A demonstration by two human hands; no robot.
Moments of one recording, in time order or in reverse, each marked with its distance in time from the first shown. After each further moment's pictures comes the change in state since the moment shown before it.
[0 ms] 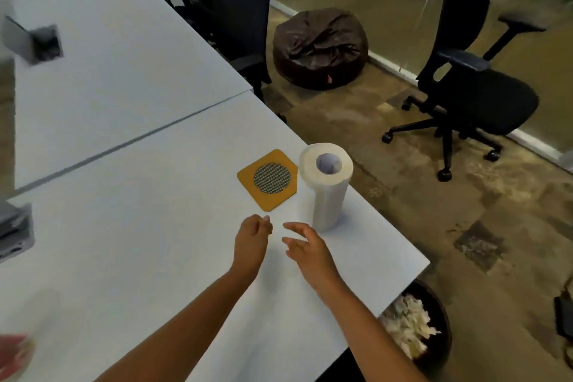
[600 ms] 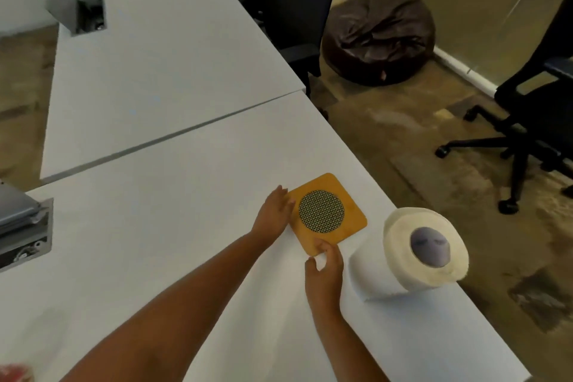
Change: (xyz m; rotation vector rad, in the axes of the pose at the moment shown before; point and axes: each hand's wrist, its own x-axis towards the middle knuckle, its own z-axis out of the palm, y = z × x) left_hand 0.195 -0.035 -0.026 0.206 -0.113 -0.009; right_hand 0.126 0.016 0.075 -0.211 0.457 -0.016
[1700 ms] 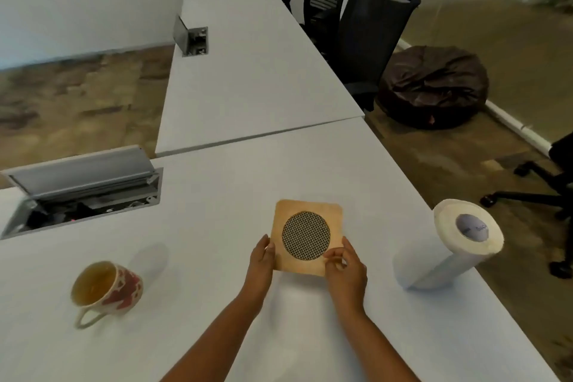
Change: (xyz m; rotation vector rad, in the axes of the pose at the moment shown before) left_hand -0.210 -0.052 -0.079 -0.632 0.261 -0.193; right_hand -0.091 -0.020 0.005 -0.037 -0.155 -0.205
